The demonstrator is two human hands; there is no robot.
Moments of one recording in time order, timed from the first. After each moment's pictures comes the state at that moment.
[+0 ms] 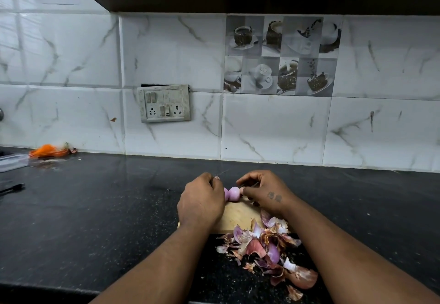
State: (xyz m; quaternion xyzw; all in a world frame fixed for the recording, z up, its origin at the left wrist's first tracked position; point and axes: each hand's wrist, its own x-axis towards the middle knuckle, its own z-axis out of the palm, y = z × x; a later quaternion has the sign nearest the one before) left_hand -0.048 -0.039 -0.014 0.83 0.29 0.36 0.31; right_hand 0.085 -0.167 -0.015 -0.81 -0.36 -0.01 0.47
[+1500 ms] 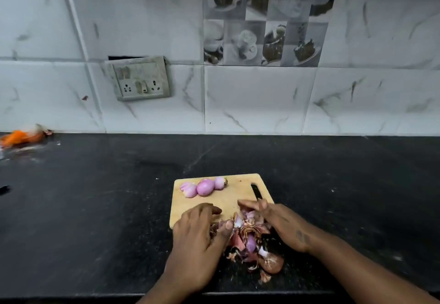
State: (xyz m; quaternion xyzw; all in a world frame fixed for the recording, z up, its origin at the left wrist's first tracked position) left_hand -0.122 -0.061 -0.039 0.93 0.06 0.22 0.30; right_hand 0.015 -0.262 -0.010 -0.82 -0.36 0.22 0.38
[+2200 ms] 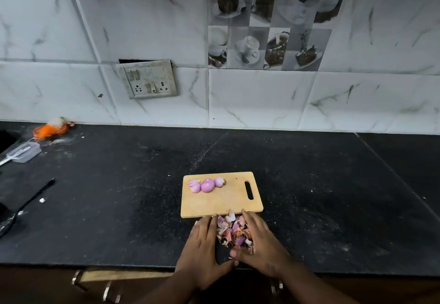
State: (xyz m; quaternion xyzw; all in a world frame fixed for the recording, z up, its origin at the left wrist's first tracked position) left_hand -0.160 -0.086 -0.009 0.98 0.06 0.02 0.18; right_hand -0.054 -0.274 0.009 -0.89 -0.33 0.20 0.26
